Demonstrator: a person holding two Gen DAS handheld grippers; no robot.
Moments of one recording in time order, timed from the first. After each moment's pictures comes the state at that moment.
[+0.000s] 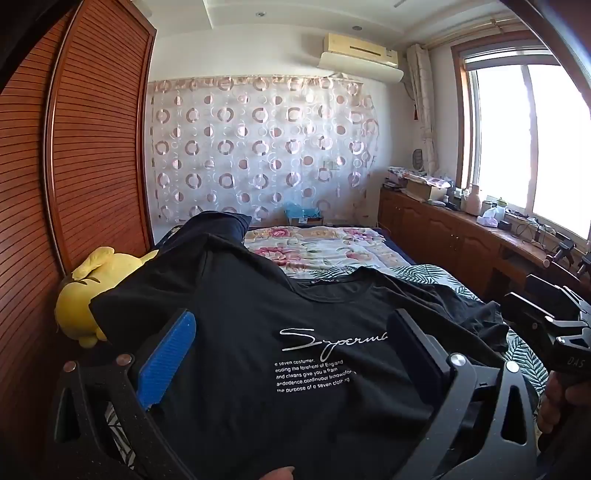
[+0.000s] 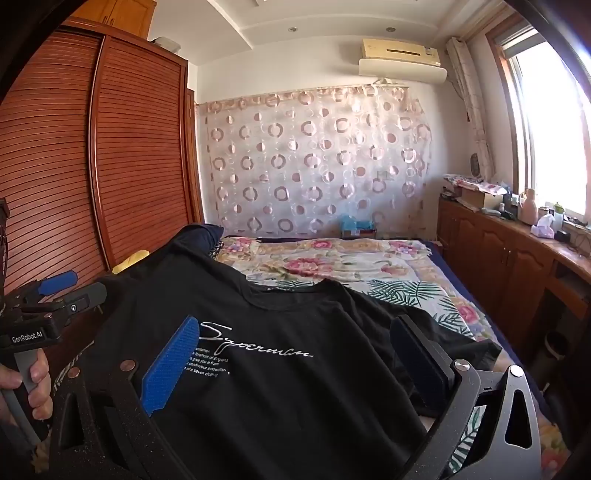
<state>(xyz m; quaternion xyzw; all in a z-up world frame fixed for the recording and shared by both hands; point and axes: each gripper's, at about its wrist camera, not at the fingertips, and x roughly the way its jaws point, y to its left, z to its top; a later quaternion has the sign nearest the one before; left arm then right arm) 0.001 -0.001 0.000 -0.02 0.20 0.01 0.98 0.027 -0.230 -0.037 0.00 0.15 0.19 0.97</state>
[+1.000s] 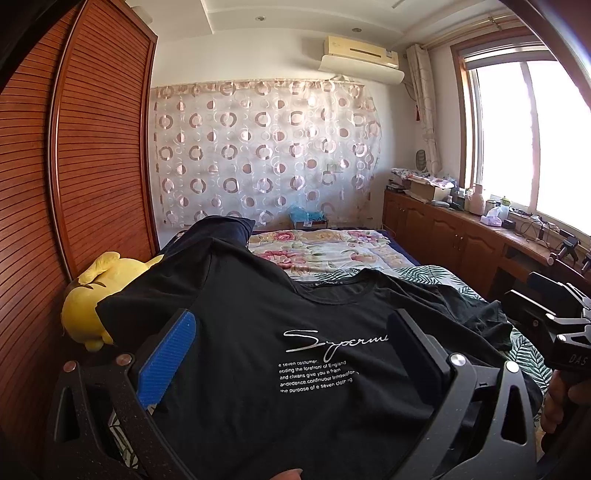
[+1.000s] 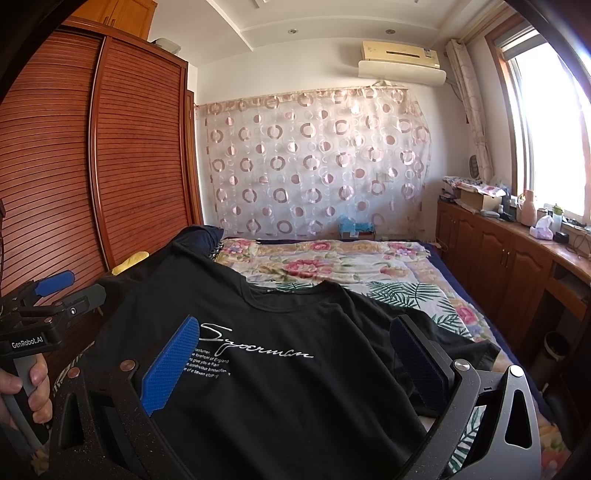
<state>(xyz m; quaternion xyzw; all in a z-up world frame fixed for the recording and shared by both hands) -0.008 0.002 0.005 -0.02 0.18 0.02 0.98 0.026 -0.233 -0.038 0.01 0.14 0.19 0.97</state>
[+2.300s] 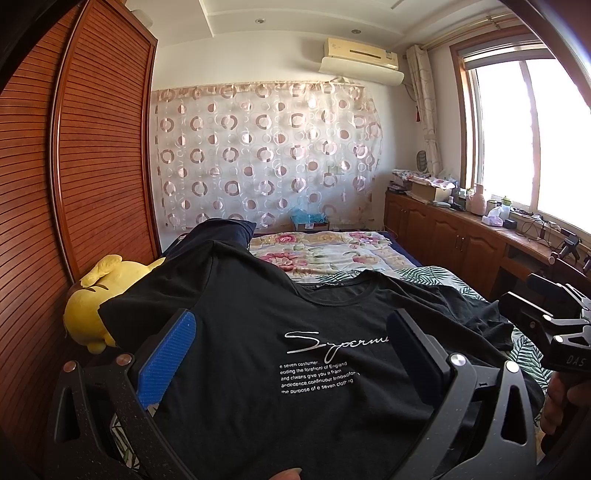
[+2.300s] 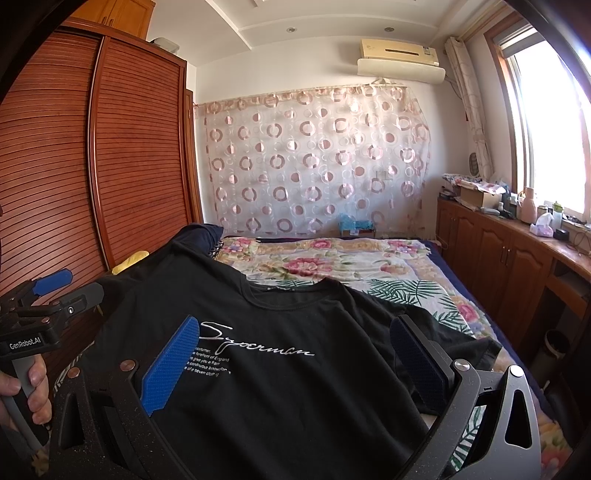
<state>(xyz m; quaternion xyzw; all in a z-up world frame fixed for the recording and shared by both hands) -0.012 0.004 0.010 -0.01 0.18 0.02 0.98 0.026 -0.232 -0.040 0.01 0.14 0.19 0.97</state>
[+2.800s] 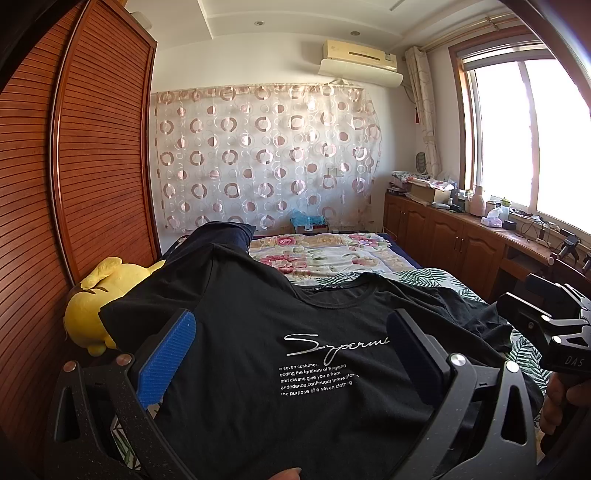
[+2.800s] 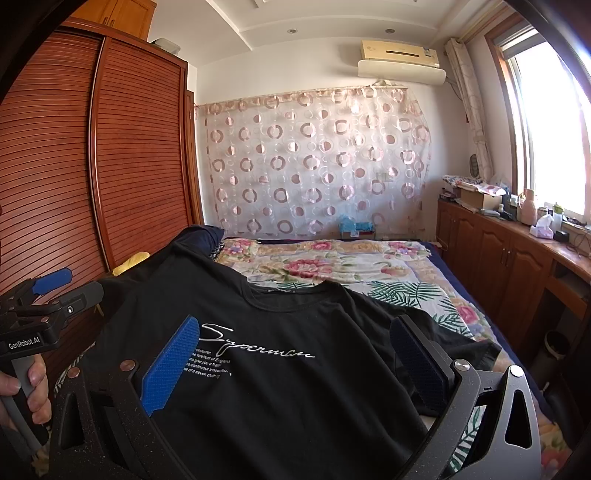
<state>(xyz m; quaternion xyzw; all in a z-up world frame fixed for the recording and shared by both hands) -0.014 0.005 0.014 -0.01 0.18 0.02 0.98 0.027 -0.233 -0.039 0.01 0.14 0.19 0.97</state>
